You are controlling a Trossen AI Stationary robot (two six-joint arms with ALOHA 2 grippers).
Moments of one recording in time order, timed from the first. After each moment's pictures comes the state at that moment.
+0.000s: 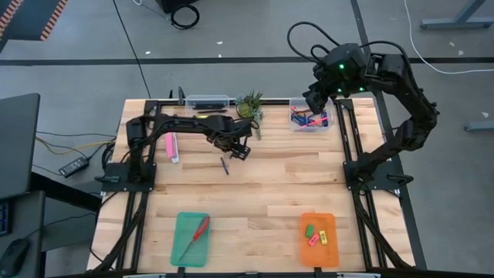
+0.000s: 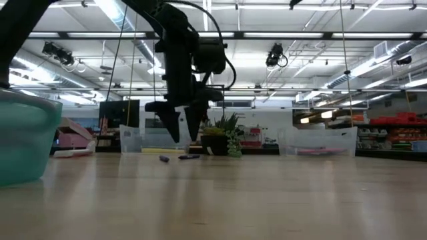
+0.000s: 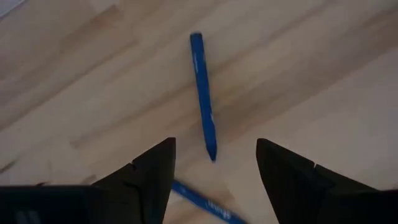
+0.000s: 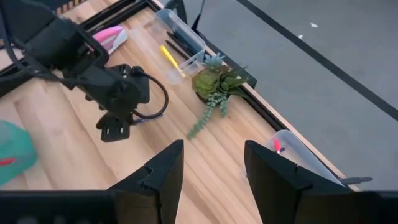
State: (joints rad) left arm 0.26 1.96 1.41 -0.82 -0.05 -0.75; right arm -0.37 1.45 2.14 -1.48 0.15 0.28
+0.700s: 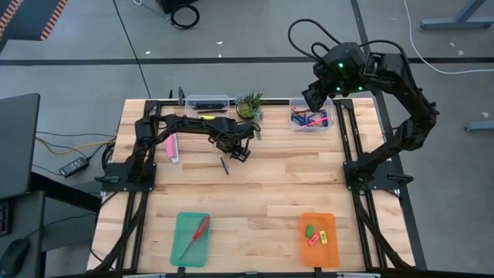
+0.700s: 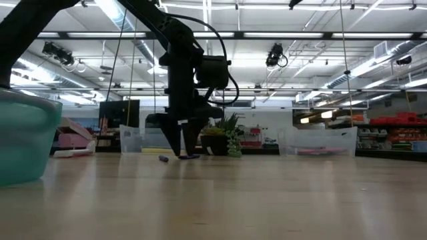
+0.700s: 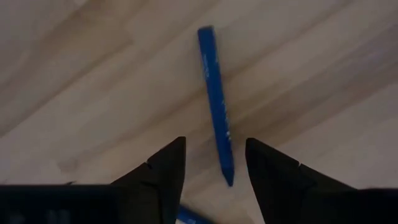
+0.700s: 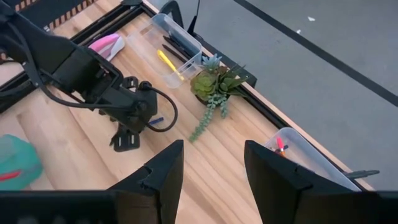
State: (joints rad) left arm 0.27 2.05 1.42 -0.80 -0.05 -0.69; right arm -0.38 1.46 2.14 -1.47 0.15 0.33
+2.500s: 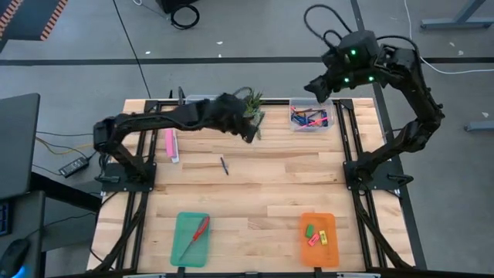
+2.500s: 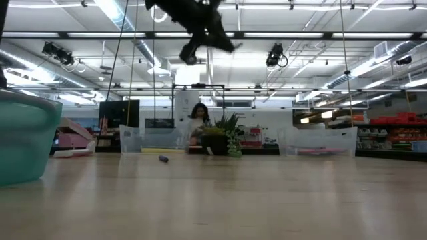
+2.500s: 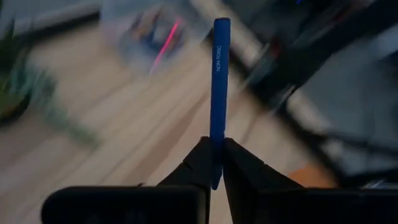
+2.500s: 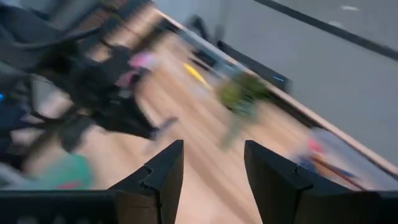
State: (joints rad) left arm 0.25 1.63 1.42 -0.37 0.04 -0.64; right arm -0.51 1.42 2.14 -1.41 -0.09 0.37
